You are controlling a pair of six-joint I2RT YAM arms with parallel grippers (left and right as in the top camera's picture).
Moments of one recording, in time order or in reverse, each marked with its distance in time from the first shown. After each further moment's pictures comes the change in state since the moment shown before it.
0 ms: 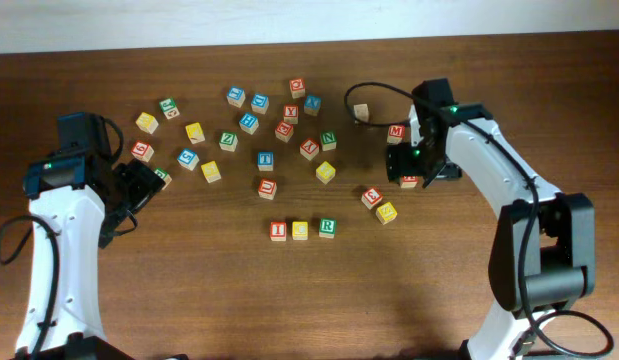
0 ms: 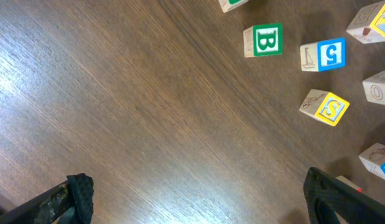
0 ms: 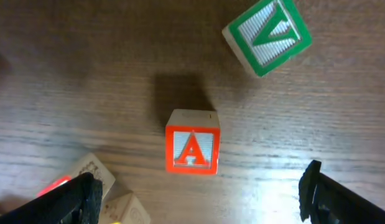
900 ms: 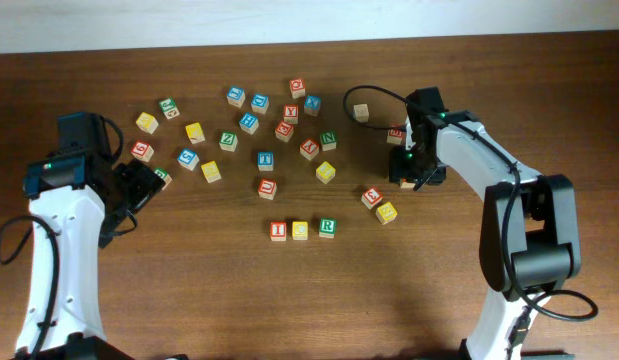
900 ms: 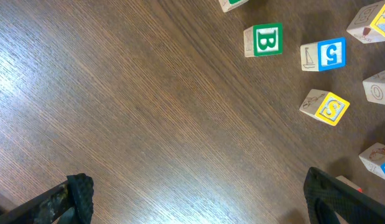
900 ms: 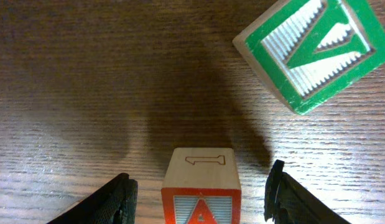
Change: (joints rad) left arm 0.000 0.000 0.000 0.000 0.000 0.000; right arm 0.005 0.096 -0.019 0.099 -0.021 0.091
